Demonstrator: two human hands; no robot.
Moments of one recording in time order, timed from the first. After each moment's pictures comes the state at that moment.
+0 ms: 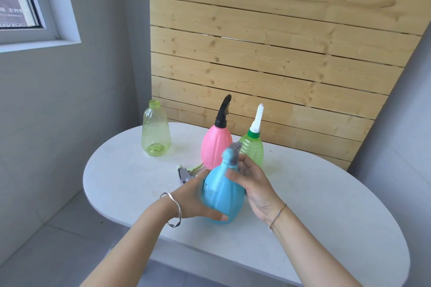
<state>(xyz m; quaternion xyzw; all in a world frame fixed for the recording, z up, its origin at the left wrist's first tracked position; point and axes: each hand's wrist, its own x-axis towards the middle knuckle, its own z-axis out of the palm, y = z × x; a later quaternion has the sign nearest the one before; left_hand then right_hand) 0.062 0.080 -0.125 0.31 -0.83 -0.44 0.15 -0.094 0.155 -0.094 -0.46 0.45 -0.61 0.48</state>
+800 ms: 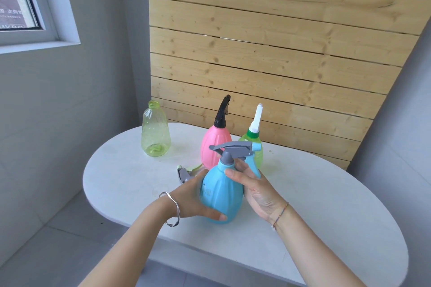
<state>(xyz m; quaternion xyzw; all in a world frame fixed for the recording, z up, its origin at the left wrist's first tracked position) 0.063 0.077 -0.127 0.30 -0.83 -0.46 0.15 -0.095 0.159 -0.090 -0.46 0.42 -0.58 0.52</state>
